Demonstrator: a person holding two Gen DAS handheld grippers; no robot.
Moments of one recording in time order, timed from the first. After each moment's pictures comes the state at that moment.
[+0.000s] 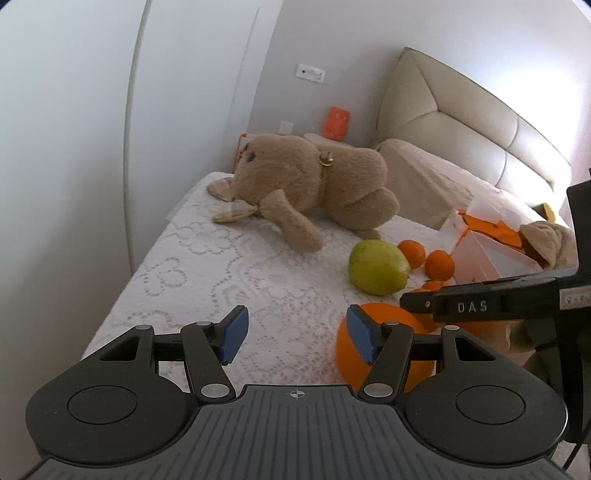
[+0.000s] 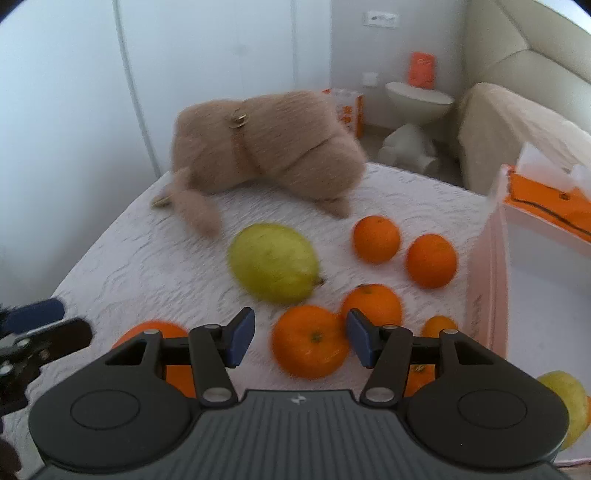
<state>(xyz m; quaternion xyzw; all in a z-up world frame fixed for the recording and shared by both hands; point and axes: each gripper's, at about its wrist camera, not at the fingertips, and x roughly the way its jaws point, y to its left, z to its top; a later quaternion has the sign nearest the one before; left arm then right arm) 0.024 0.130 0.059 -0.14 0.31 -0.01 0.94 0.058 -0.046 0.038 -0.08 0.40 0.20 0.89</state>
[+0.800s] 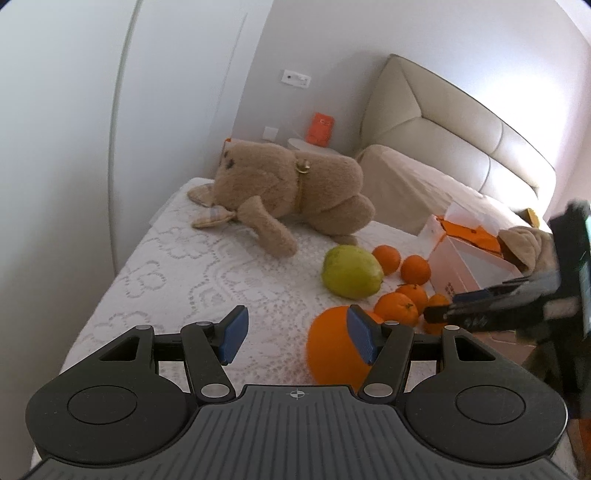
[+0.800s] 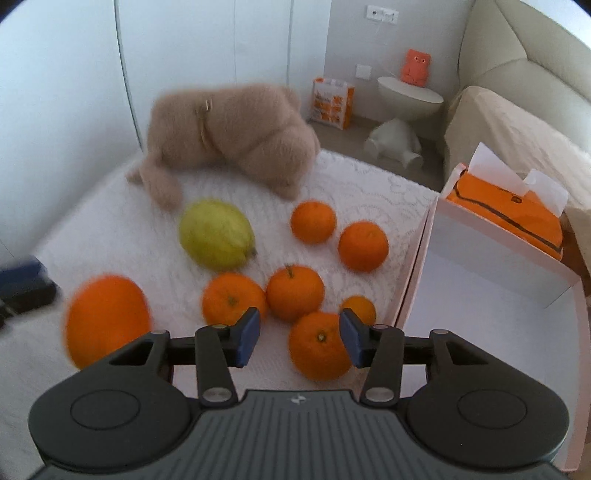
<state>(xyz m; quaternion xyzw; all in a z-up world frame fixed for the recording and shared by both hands) 0.018 0.124 0.067 -0.15 0.30 -0.02 0.94 0.062 -0.084 0.040 -0.16 0.41 0.15 0.88</state>
